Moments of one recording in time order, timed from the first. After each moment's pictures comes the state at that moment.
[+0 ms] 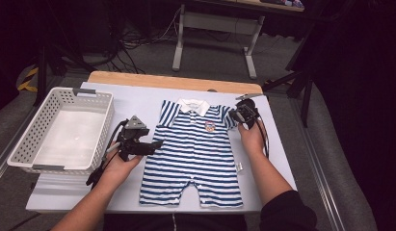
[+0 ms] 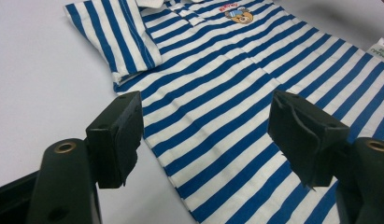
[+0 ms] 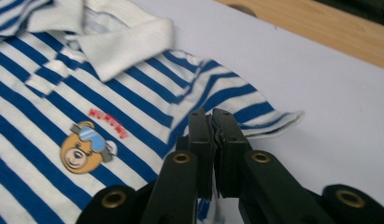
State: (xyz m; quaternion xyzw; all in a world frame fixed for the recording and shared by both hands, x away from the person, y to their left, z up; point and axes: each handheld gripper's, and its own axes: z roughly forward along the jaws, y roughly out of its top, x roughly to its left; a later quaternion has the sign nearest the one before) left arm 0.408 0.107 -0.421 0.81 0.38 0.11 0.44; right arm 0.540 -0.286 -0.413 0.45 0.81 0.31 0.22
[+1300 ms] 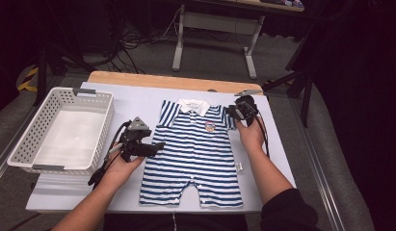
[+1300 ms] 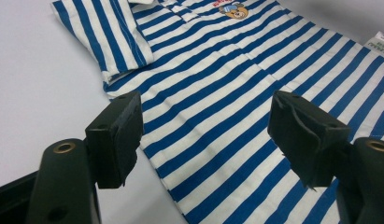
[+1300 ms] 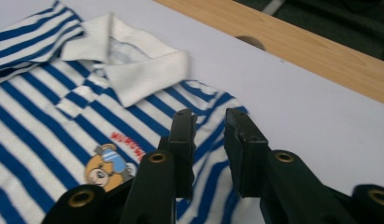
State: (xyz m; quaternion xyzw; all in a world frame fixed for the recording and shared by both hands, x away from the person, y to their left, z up) left arm 0.409 0.101 -0.425 0.82 0.37 0.11 0.43; right arm 0.542 -0.283 -0.399 0.43 0.81 0.33 0.23
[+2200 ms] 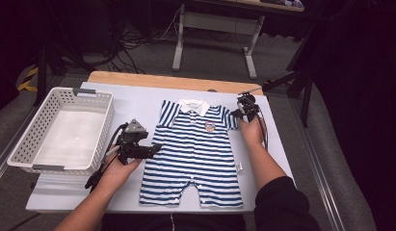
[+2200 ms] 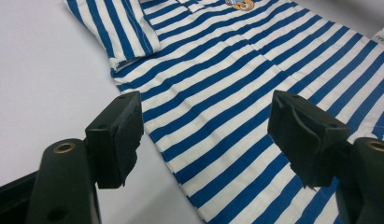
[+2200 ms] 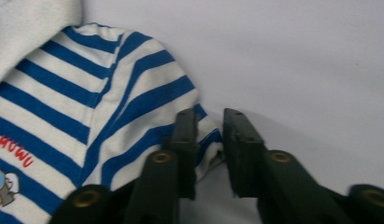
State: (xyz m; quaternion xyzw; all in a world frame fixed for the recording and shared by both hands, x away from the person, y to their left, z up) left arm 0.402 0.108 -0.428 0.81 0.38 0.11 0.43; right arm 0.591 -0.307 -0.437 0.55 0.79 0.24 0.15
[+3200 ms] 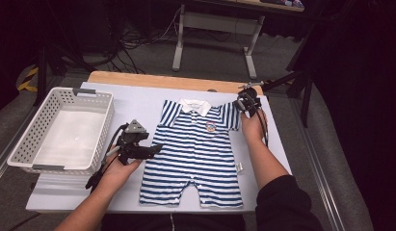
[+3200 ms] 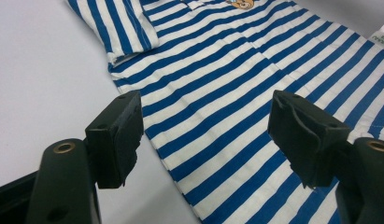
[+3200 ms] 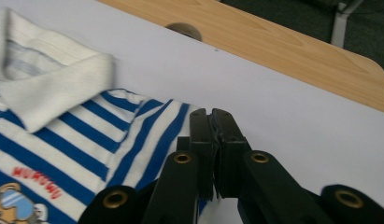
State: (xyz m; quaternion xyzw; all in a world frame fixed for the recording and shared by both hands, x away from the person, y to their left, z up) left arm 0.402 0.107 -0.430 0.81 0.38 0.11 0.43; right arm 0.578 -0.291 -0.400 0.49 0.79 0.27 0.26
